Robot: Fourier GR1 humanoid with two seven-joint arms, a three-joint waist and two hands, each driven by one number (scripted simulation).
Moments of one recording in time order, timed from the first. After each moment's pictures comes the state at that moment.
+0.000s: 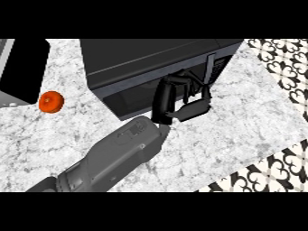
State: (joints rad) left arm -0.91 0.00 -0.81 -0.86 0.95 0.68 -0.67; right arm 0.04 -0.68 -0.26 -1.84 -0.90 0.72 -0.19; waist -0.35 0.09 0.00
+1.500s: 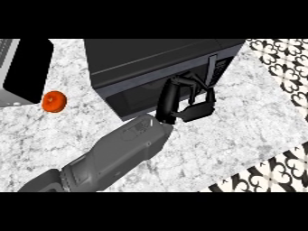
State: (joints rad) left arm -0.99 0.00 -0.94 -0.77 1.02 0.70 -0.66; right arm 0.03 -0.78 -0.25 -1.85 -1.09 0.81 -0.16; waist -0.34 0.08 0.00
